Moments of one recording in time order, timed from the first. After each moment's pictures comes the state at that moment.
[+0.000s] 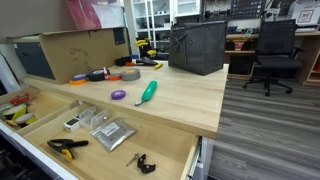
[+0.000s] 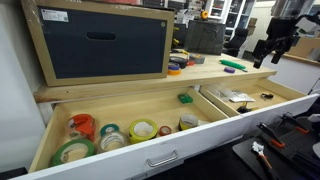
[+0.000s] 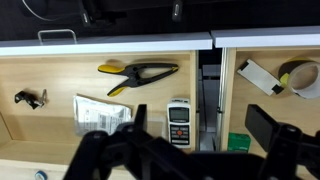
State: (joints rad) arm 0.14 -0.73 0.37 -2.77 0.06 2.06 0.47
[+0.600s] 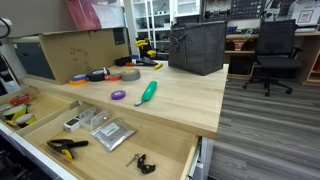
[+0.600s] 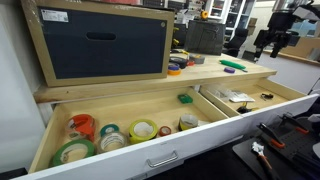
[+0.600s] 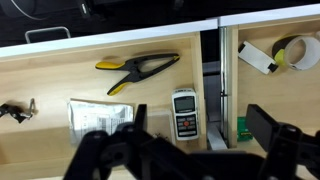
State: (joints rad) arm 0.07 -0.65 0.11 -2.69 0.06 2.06 0.27
